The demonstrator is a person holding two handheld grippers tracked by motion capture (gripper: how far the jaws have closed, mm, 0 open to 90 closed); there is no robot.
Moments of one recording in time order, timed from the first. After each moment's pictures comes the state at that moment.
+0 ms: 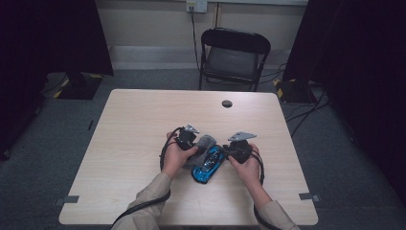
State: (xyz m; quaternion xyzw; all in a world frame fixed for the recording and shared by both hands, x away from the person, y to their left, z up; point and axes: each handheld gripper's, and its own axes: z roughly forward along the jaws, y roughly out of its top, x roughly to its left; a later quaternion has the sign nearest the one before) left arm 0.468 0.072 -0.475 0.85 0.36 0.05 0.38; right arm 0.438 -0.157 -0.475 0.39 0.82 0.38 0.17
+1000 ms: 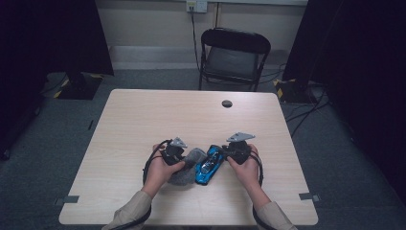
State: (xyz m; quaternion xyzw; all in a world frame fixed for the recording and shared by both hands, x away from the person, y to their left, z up) left arm 0.416 0.111 -0.474 0.86 0.34 0.03 0.37; right arm 0.436 -0.153 -0.475 0.39 0.82 0.38 0.18
